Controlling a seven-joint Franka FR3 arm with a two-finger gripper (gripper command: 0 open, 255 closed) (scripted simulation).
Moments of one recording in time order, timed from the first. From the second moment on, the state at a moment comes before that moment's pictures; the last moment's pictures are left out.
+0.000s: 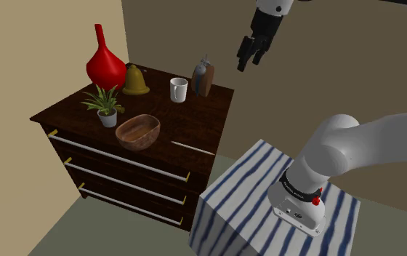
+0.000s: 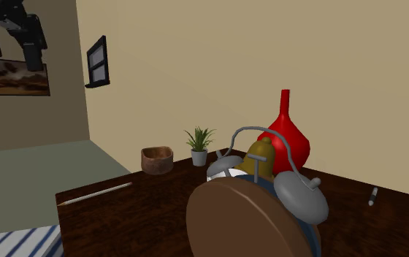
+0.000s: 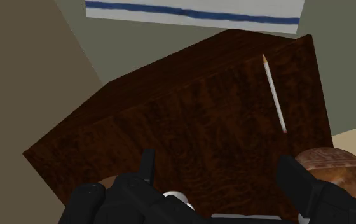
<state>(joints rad) 0.00 -0.81 0.05 -2.39 -0.01 1.69 0.03</state>
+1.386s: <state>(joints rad) -0.03 -0.10 -0.05 -2.09 0.03 2.08 -0.11</state>
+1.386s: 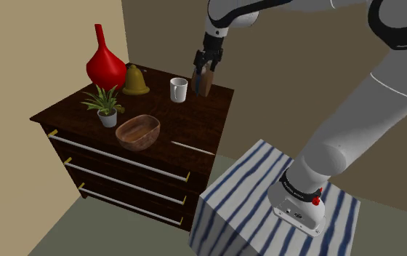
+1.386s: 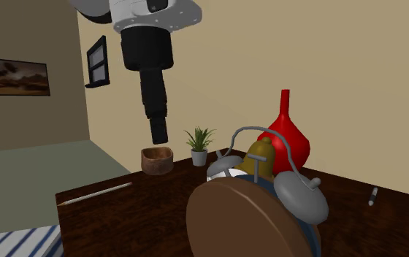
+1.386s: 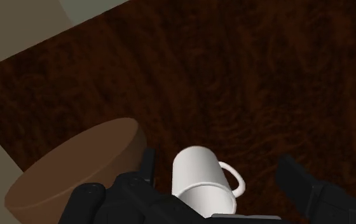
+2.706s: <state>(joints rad) -0.06 0.43 -0.04 -1.67 0.12 2.19 -0.18</state>
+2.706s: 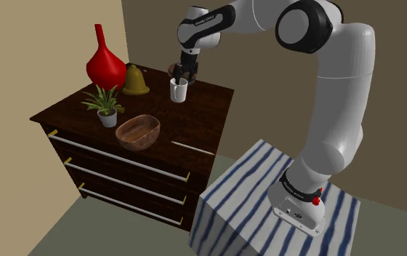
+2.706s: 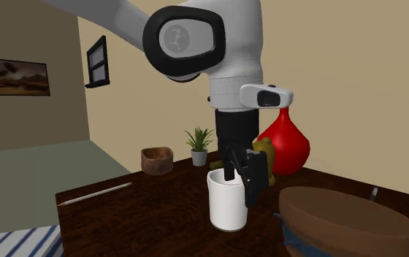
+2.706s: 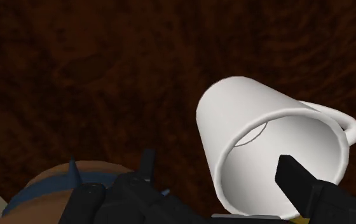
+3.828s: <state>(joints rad) -0.06 0.44 -0.04 -1.66 0.12 2.17 -0.18</state>
